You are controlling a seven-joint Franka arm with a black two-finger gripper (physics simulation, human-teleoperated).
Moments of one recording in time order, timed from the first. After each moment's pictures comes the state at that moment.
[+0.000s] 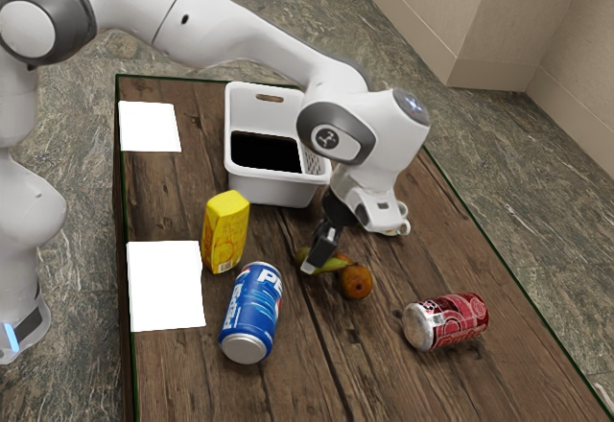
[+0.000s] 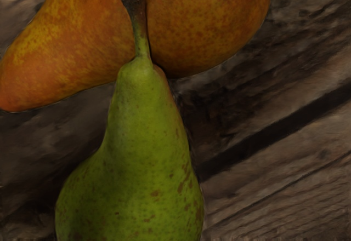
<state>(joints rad) 0.81 0.16 -1.16 -1.88 0.17 1.72 0.11</state>
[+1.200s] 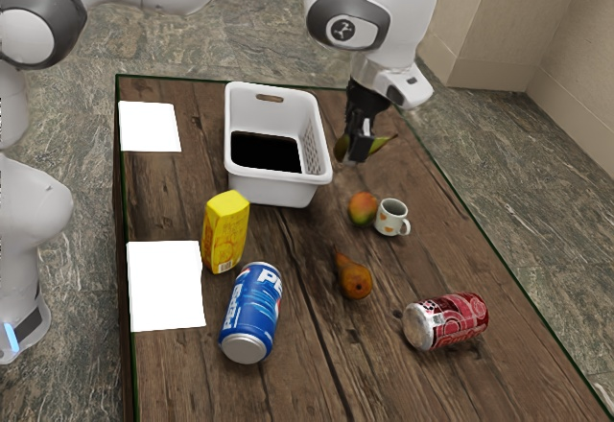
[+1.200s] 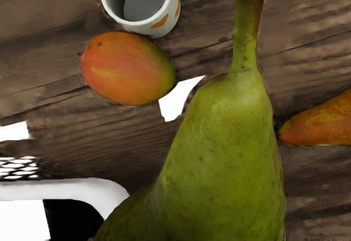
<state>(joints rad) 1.09 0.02 -1.15 -1.58 0.16 1.59 0.08</state>
